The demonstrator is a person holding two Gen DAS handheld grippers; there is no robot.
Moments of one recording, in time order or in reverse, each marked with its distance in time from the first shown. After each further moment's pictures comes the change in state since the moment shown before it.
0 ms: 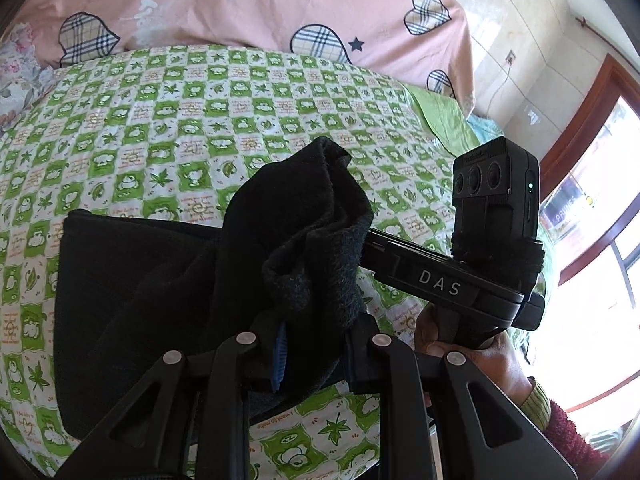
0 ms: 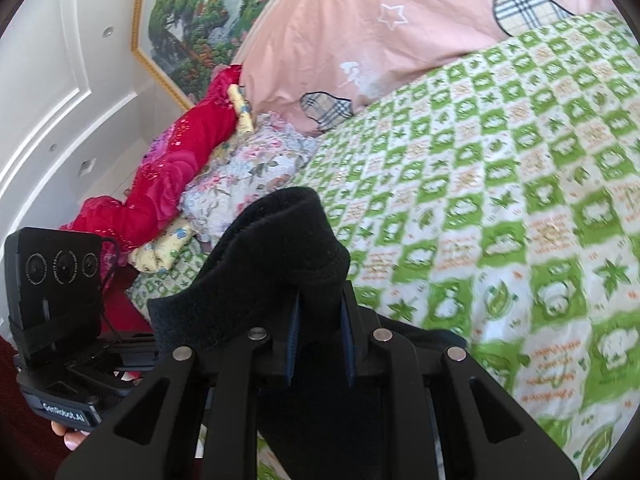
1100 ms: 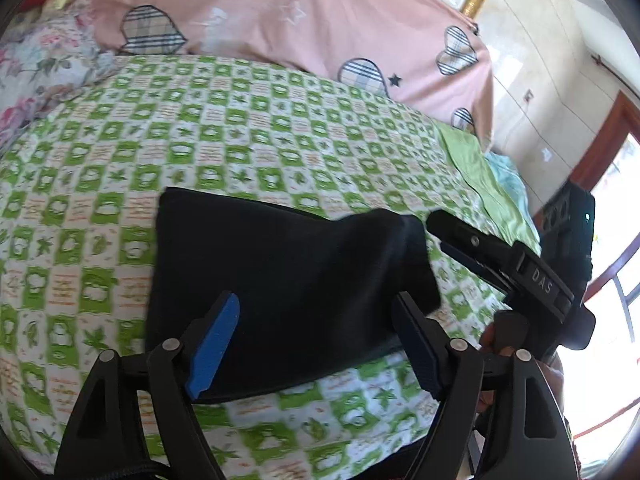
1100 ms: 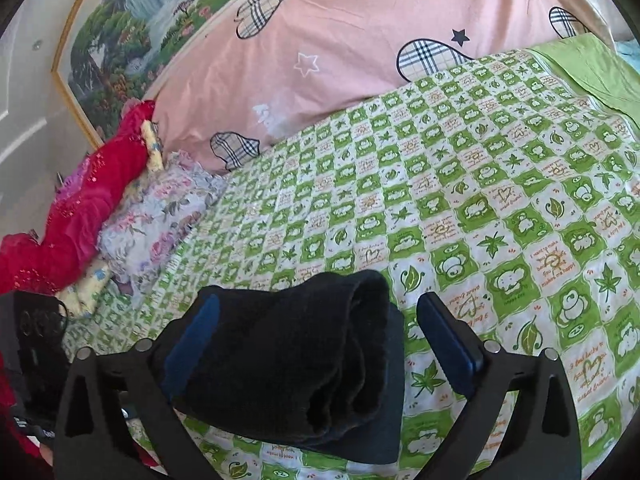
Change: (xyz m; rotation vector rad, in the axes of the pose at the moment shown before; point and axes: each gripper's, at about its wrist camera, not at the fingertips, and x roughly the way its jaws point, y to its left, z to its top) left arm -0.063 0.063 -0.027 -0.118 -0.103 0.044; right arm -0.039 0.059 -0.013 0.080 -0.128 -0.448
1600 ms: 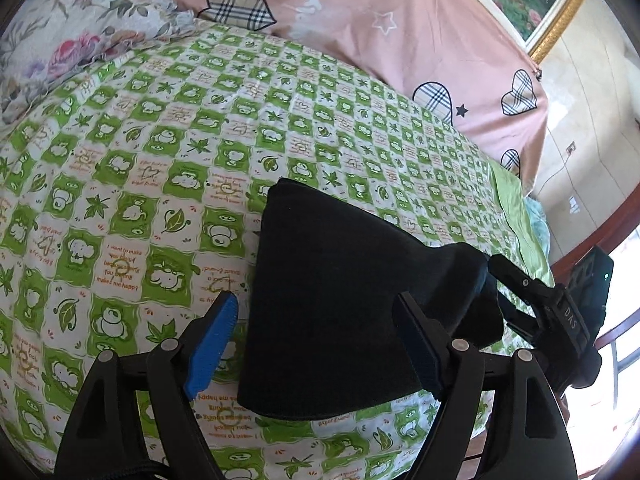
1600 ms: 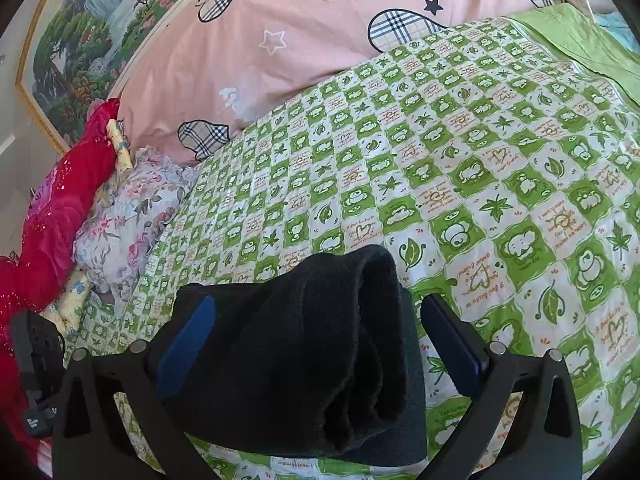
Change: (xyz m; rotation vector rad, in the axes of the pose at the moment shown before) left arm 0.001 0.080 0.006 -0.206 0.004 0.054; right arm 0.023 0.004 -0.007 0.091 0.051 -0.067
